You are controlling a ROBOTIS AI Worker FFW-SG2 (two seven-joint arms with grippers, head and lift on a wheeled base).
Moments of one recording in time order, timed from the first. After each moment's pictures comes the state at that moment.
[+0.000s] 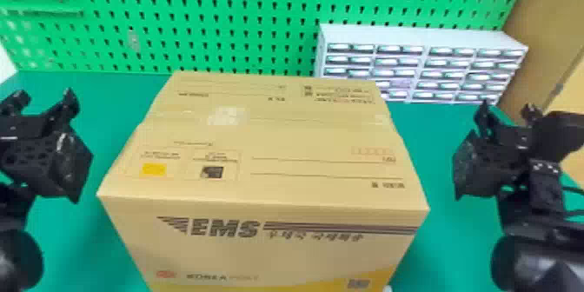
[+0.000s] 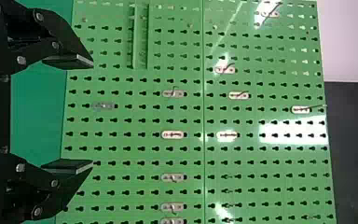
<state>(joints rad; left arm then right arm) -0.14 0.07 0.39 -1.58 0.07 -0.01 -0.28 -0.13 -0.08 -0.30 -1.55 0.00 -0.11 -0.02</state>
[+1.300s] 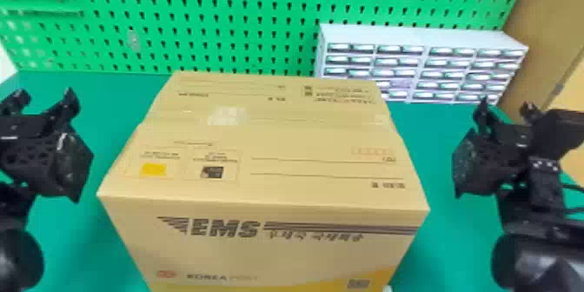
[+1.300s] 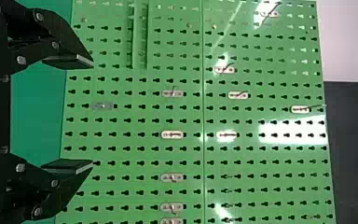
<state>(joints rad) -0.14 0.07 0.39 -1.58 0.07 -0.01 -0.28 -0.13 -0.09 -0.30 -1.55 0.00 -0.10 -0.02</state>
